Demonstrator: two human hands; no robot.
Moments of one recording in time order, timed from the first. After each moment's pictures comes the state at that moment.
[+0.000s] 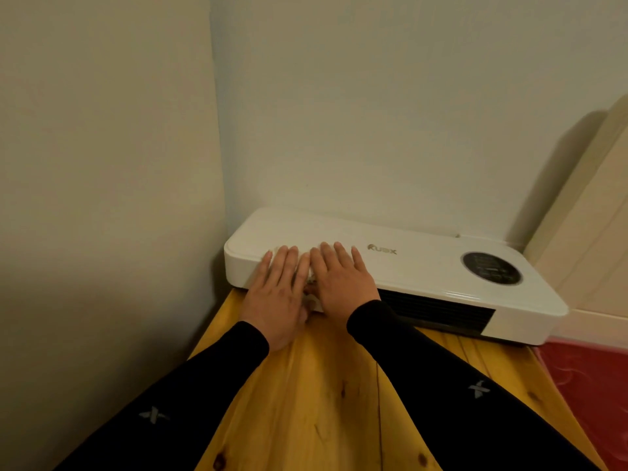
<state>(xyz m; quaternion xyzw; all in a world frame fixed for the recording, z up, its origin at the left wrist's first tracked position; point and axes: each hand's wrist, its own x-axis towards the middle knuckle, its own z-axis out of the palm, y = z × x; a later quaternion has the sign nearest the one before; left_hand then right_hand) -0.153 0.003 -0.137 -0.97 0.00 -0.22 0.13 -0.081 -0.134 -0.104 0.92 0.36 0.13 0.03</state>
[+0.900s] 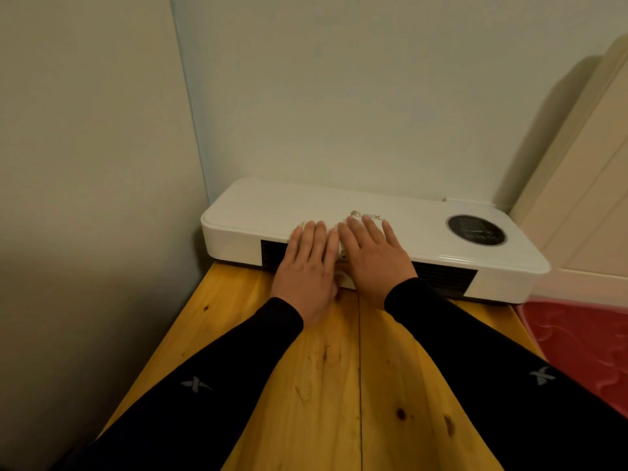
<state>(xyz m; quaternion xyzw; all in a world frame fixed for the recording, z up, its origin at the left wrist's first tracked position) -0.130 -0.070 -0.144 -0.96 0.03 -0.24 0.09 -0.076 -0.213 -0.102 0.93 0.32 0.14 0.07</state>
